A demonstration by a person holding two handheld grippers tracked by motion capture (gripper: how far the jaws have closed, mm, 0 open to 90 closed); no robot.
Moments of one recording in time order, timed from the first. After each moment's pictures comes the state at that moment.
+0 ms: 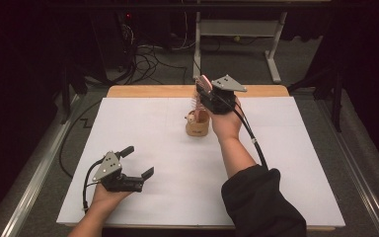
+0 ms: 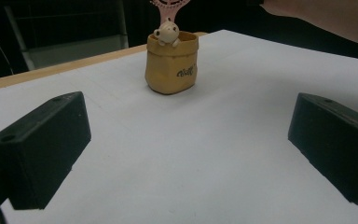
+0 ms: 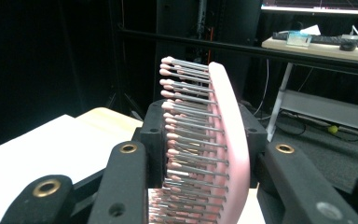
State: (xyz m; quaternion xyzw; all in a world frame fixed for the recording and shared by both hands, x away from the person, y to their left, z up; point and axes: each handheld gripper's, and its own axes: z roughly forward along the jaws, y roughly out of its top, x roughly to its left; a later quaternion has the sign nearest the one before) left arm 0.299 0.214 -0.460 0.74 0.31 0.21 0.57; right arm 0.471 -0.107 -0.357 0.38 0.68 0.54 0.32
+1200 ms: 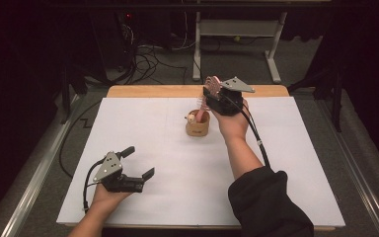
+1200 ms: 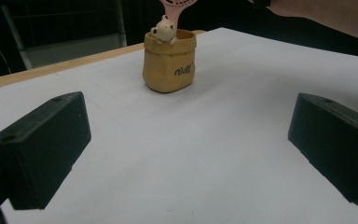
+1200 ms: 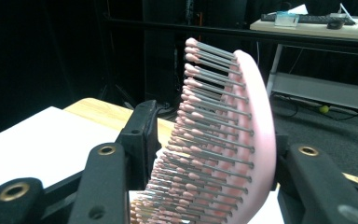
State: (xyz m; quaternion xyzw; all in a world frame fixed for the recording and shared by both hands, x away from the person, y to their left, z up) left arm 0.298 0.213 -0.460 0.74 0.30 0.21 0.56; right arm 0.472 -0.127 -0.364 0.41 0.68 0.52 0.31
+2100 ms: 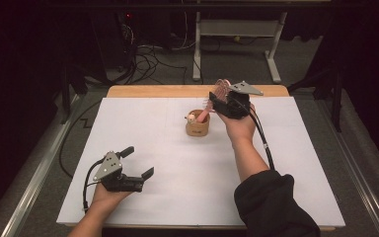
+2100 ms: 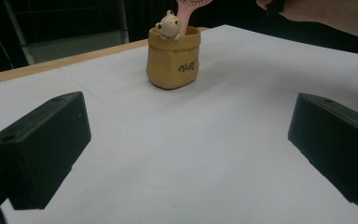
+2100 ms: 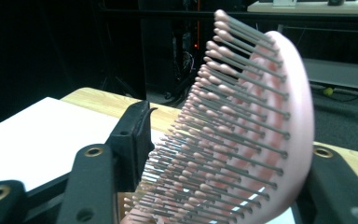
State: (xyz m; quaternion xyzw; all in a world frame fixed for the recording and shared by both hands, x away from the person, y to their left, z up) left arm 0.300 0.213 -0.462 0.74 0.31 0.21 0.56; right arm 0.473 -0.150 -0.377 0.44 0.68 0.51 0.29
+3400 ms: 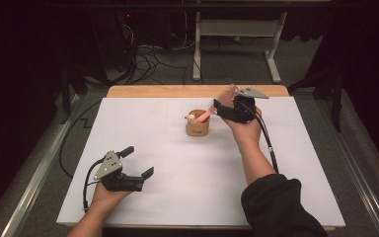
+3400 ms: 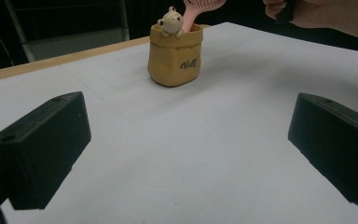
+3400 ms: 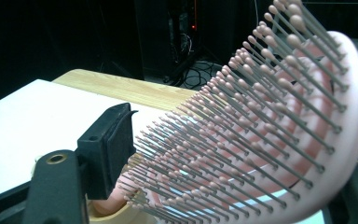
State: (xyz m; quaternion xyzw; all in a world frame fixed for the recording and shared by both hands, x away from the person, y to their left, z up) left arm 0.302 0.214 -0.463 0.74 0.31 0.20 0.56; right arm 0.474 -0.169 -0.394 0.46 0.69 0.49 0.27
